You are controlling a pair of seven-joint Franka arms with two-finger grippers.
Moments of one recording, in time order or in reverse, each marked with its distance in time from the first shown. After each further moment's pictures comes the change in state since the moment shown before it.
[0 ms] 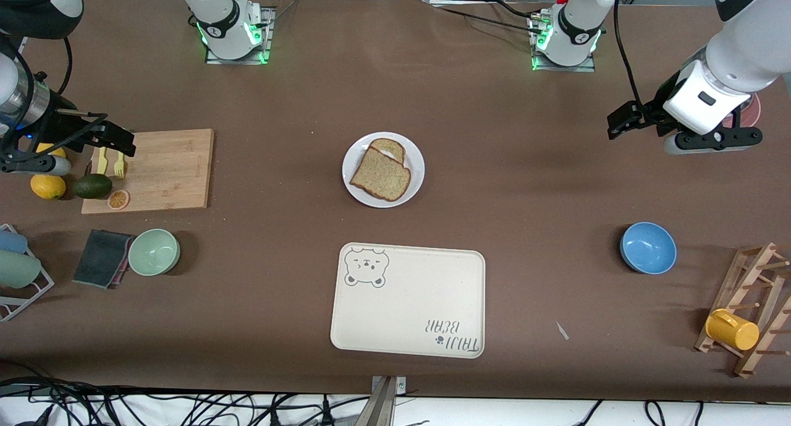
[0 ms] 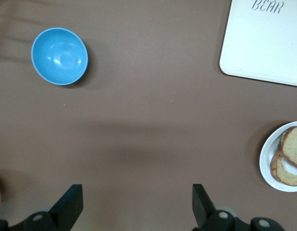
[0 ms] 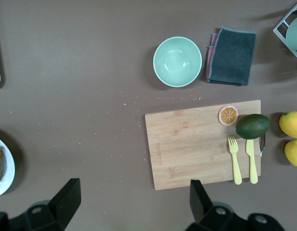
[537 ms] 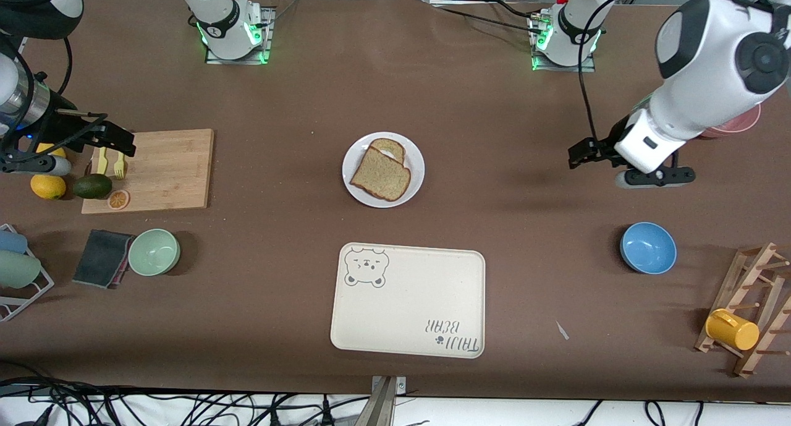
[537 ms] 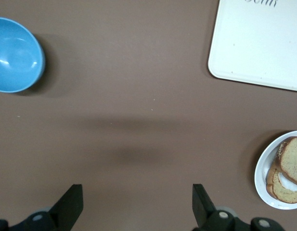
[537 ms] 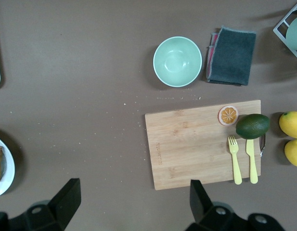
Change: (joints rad) left arm -0.016 0.085 -0.041 -0.148 -0.053 0.227 0.000; right arm 0.000 0.001 0.000 0.000 0.000 0.000 0.000
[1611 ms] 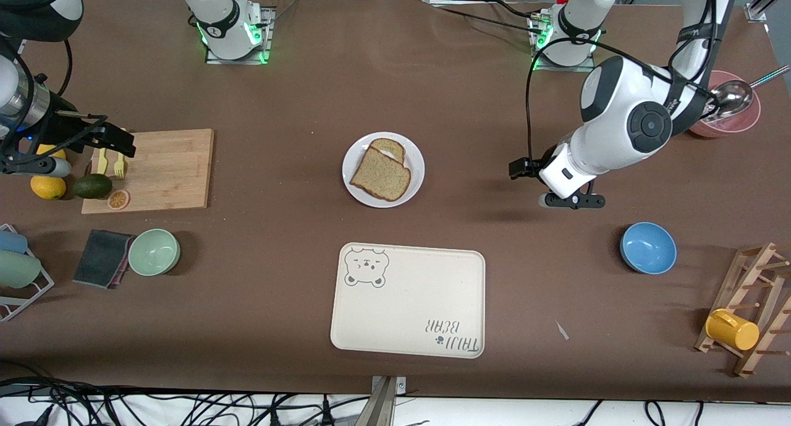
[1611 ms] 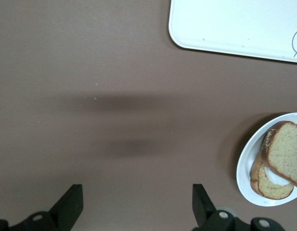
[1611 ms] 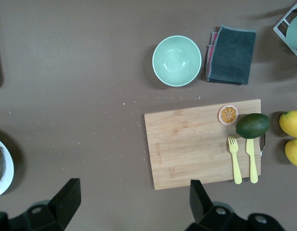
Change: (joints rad) left arm -0.112 0.171 -0.006 -0.047 -0.123 0.173 0.009; right arm -0.003 0.004 -0.001 0.000 0.000 0.000 0.000
